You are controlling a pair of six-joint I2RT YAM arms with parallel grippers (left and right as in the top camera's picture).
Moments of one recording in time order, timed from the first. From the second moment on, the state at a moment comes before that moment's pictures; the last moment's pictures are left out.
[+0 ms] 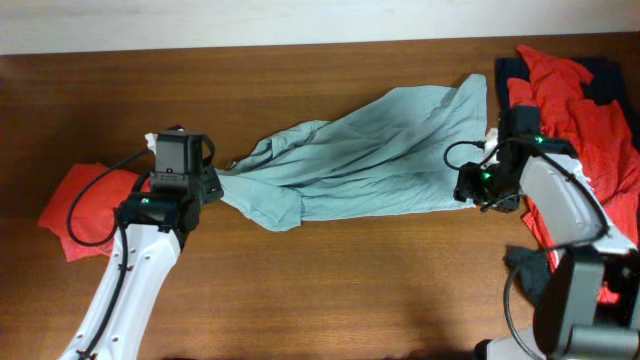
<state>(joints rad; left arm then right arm) -0.12 1.35 1.01 -0.62 -0.25 -0.40 -0.14 1.70 1.17 -0.90 -0.12 0.15</state>
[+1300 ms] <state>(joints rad) -0.12 1.10 1.23 -0.64 -0.24 -0.26 -0.14 1.38 1.98 -1.39 -0.06 0.11</state>
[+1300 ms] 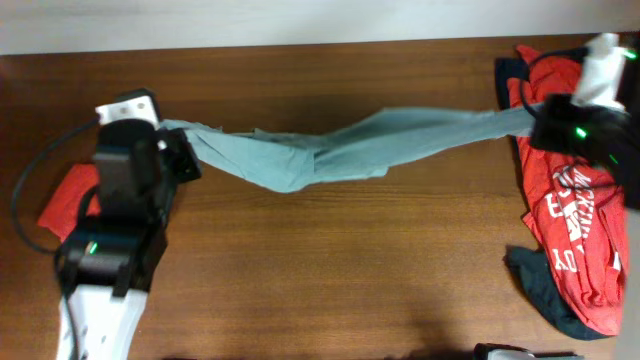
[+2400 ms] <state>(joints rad) -0.02 1.42 1.40 -0.34 -0.15 -0.20 -0.25 1.80 2.11 -1.25 -0.13 0.11</state>
